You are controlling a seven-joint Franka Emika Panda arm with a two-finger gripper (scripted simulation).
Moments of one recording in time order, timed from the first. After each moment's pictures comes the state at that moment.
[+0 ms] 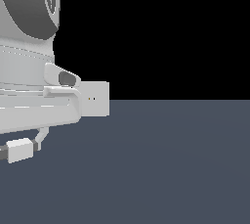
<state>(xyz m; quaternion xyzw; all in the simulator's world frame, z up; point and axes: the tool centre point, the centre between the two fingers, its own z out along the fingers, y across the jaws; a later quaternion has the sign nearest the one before) -0.087 0.180 0.014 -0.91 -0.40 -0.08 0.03</state>
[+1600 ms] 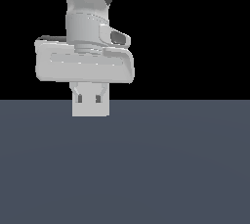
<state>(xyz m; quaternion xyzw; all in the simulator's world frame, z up) -0.012 0.082 0.100 -0.99 -0.11 -0.08 0.01</state>
